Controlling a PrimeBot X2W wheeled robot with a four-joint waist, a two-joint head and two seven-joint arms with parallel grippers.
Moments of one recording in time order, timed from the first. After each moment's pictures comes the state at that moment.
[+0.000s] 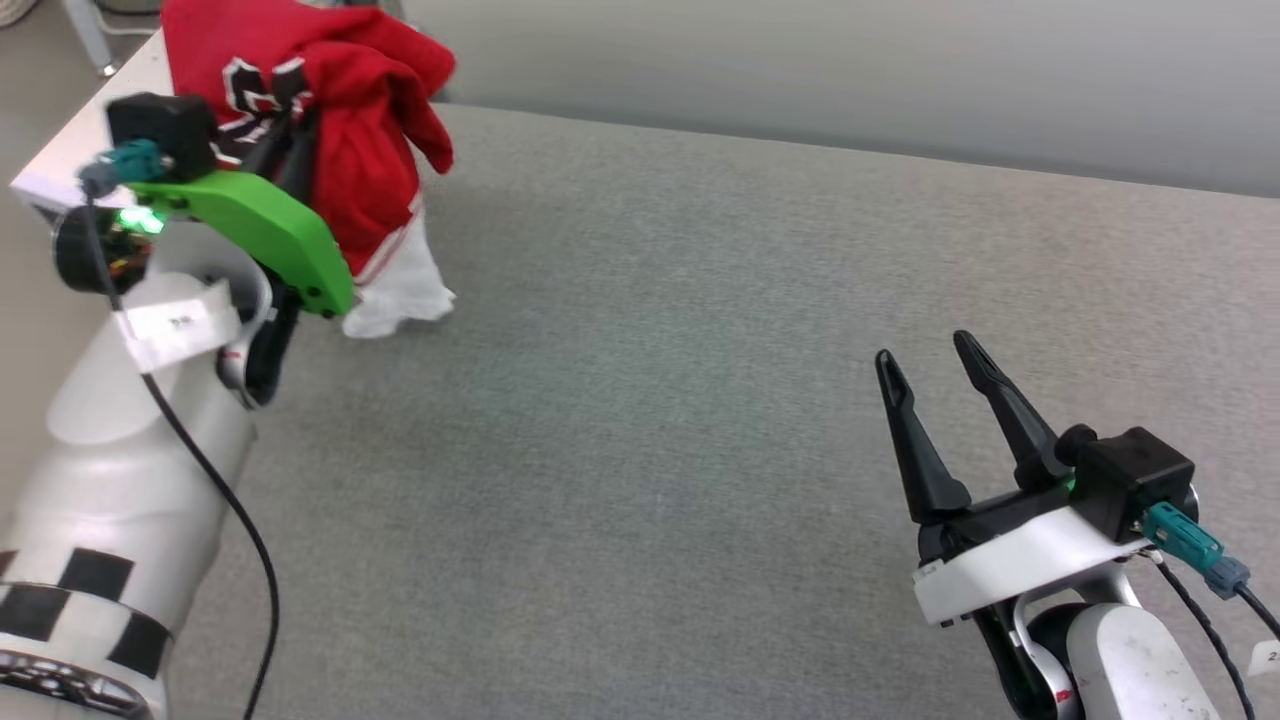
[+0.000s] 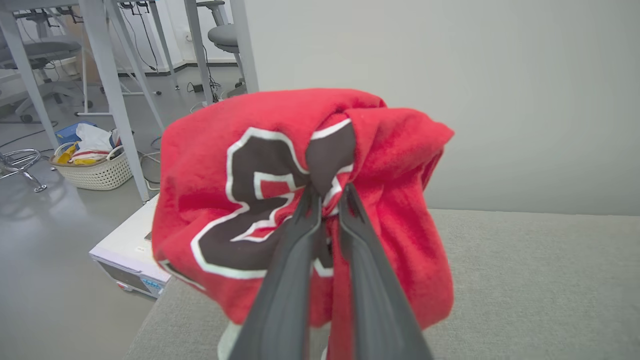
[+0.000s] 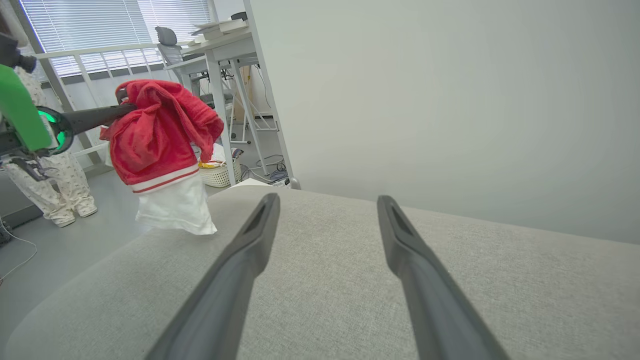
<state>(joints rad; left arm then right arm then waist) -0.93 0.42 -0.57 0.83 -0.74 -0.10 -0.18 -0.11 -0.06 0.19 -0.10 0.25 0.13 -0.11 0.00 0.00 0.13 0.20</state>
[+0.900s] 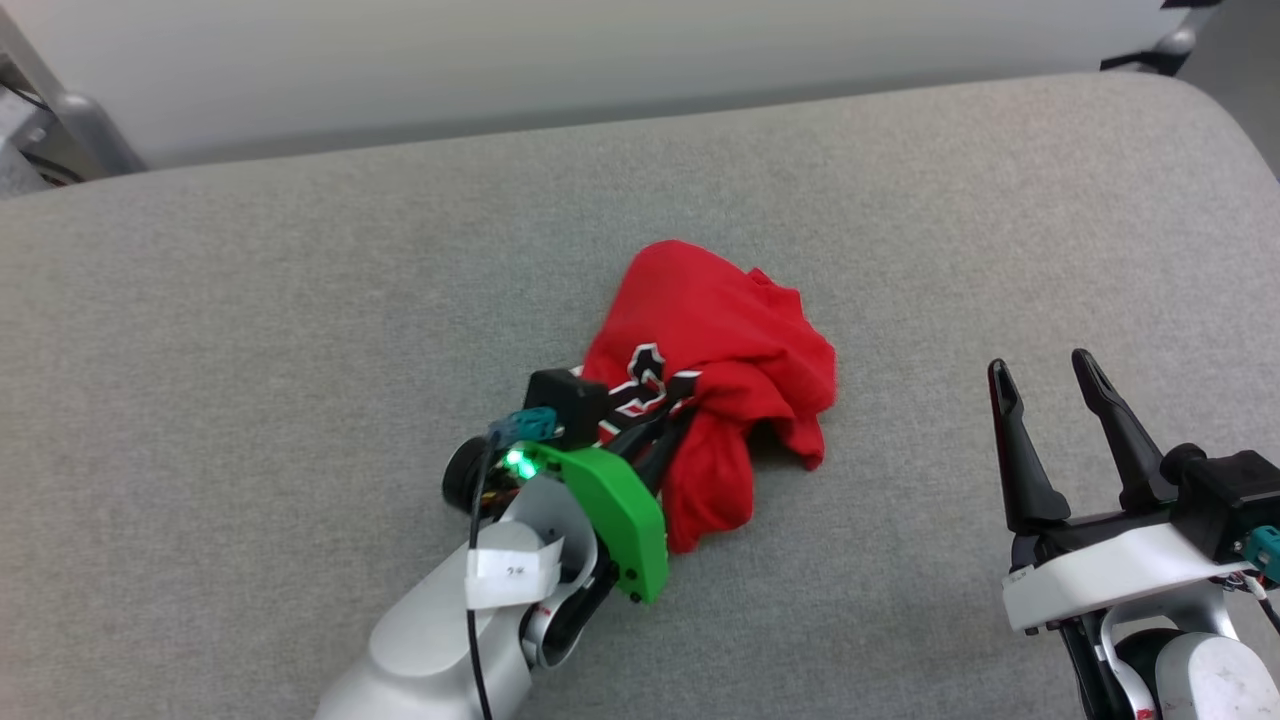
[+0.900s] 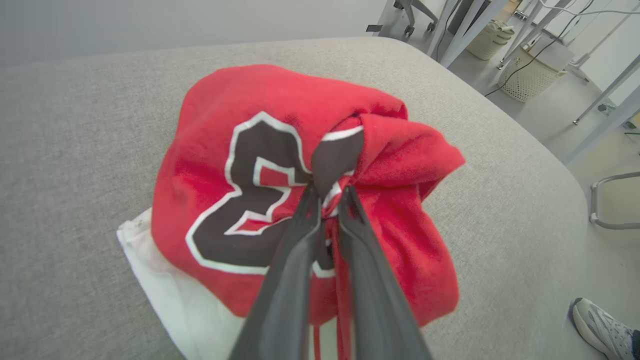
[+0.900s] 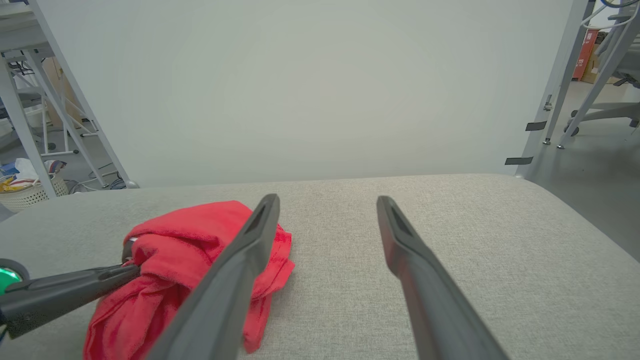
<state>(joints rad) -0.56 0.18 -0.80 0.51 -0.75 -0.06 -0.08 -0.03 -0.07 0.03 -0.18 0.21 0.13 -0.06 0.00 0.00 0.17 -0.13</state>
